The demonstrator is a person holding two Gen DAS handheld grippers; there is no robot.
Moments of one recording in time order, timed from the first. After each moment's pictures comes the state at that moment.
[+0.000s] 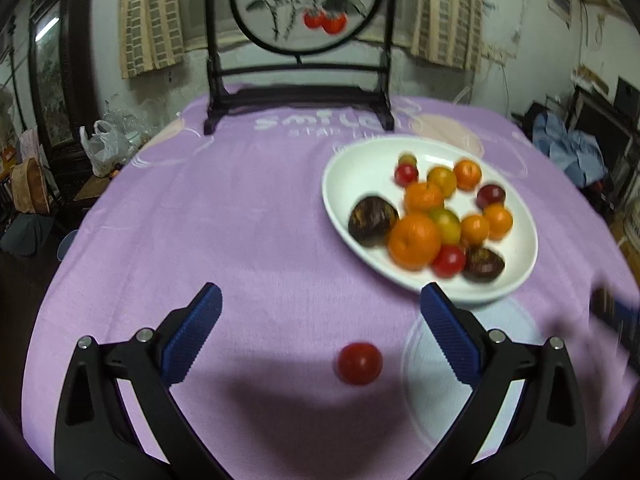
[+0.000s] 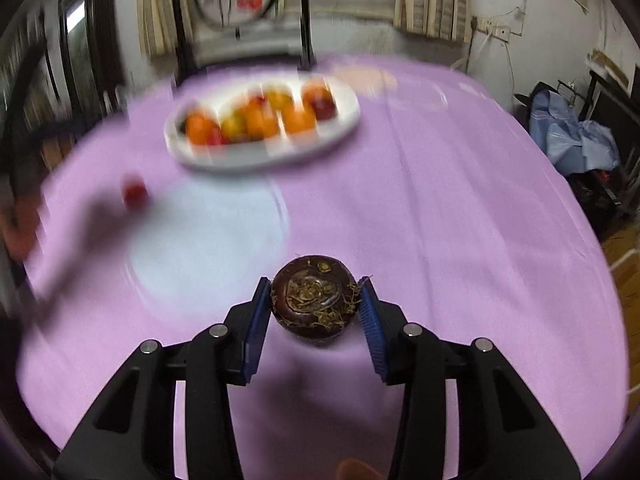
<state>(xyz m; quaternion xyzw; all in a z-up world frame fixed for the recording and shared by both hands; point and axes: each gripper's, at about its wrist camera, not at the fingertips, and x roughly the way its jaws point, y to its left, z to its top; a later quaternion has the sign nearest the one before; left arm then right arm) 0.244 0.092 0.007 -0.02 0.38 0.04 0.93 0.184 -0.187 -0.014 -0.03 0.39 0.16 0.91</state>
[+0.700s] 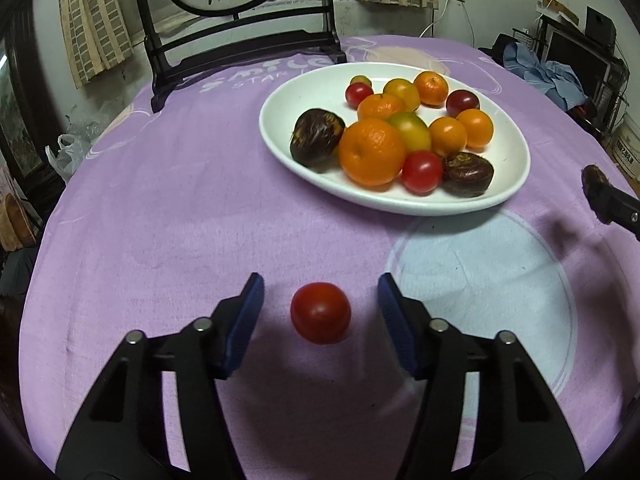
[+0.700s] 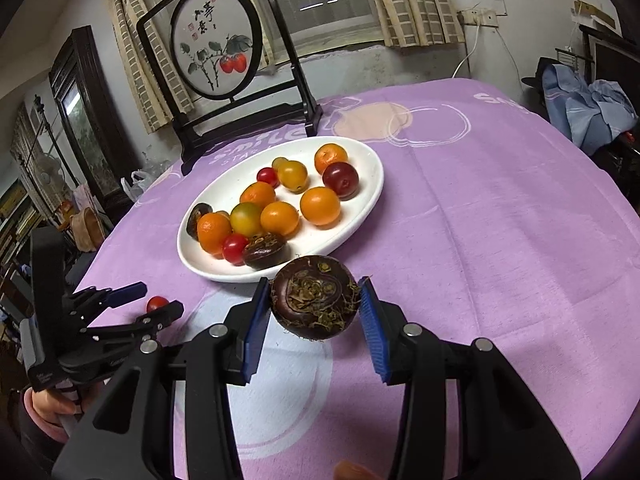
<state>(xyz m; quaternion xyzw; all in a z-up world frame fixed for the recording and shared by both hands) 0.245 0.064 -0.039 0.04 0.43 -0.01 0.90 0.236 -0.178 -0.009 0.08 0.36 0.18 0.91</state>
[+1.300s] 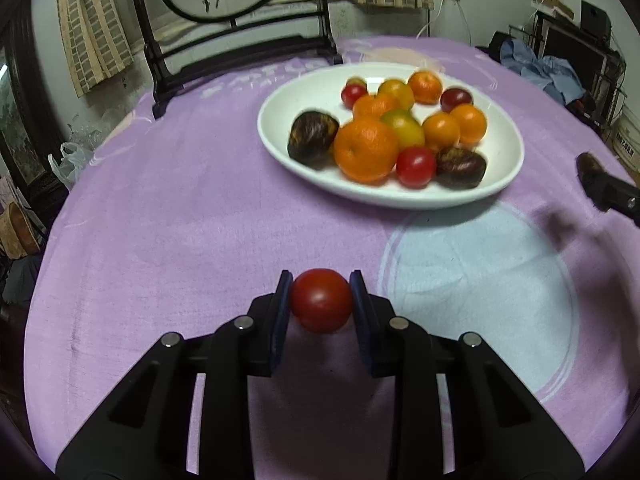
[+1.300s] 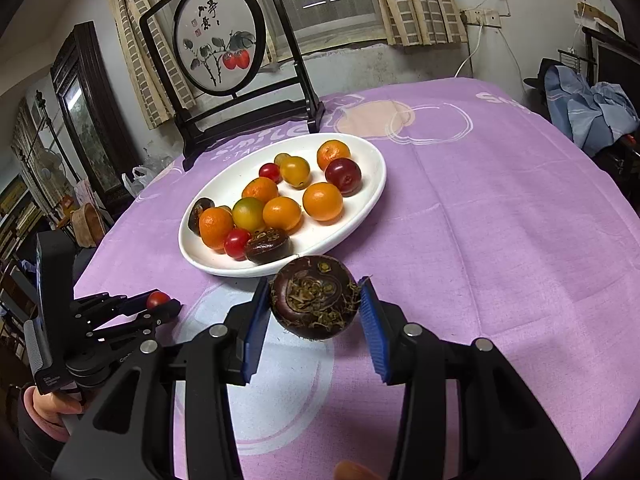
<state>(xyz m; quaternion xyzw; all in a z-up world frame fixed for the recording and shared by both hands) 0.236 0.059 -0.033 0.05 0.42 -0.01 0.91 0.232 -0.177 -0.009 0.07 0.36 0.18 0.91</state>
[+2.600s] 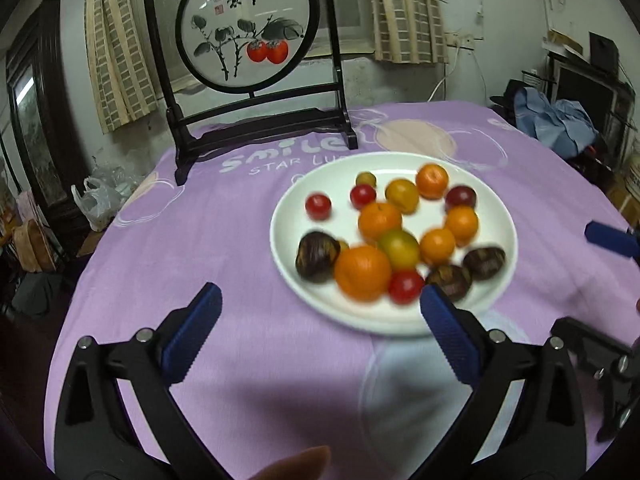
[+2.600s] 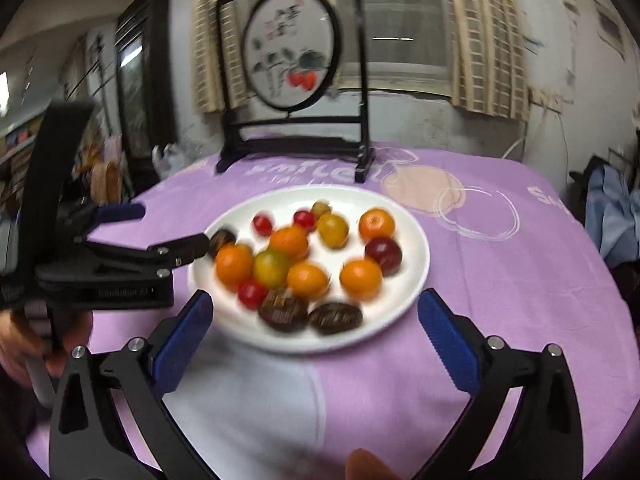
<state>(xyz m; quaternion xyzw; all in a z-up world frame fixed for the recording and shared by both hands) 0.252 0.038 0.018 0.06 0.33 0.03 0.94 0.259 -0.149 0.012 -0.05 0.28 0.26 0.92</state>
